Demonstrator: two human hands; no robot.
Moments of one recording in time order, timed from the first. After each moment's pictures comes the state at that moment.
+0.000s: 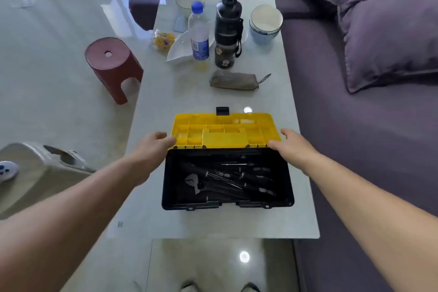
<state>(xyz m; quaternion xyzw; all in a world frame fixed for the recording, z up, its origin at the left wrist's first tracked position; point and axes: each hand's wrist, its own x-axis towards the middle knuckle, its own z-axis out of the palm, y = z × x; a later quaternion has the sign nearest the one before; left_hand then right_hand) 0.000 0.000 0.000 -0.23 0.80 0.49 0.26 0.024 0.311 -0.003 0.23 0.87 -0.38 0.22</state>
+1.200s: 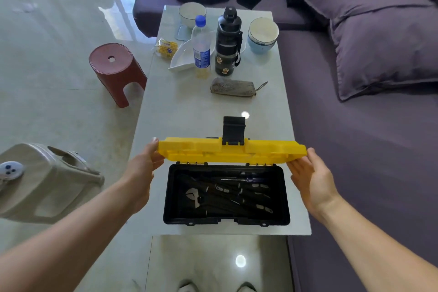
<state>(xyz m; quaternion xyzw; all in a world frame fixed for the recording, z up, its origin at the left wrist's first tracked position) 0.047 -0.015 0.024 -0.32 0.67 0.64 0.21 0.105 0.319 0.014 0.29 0.60 -0.73 0.12</state>
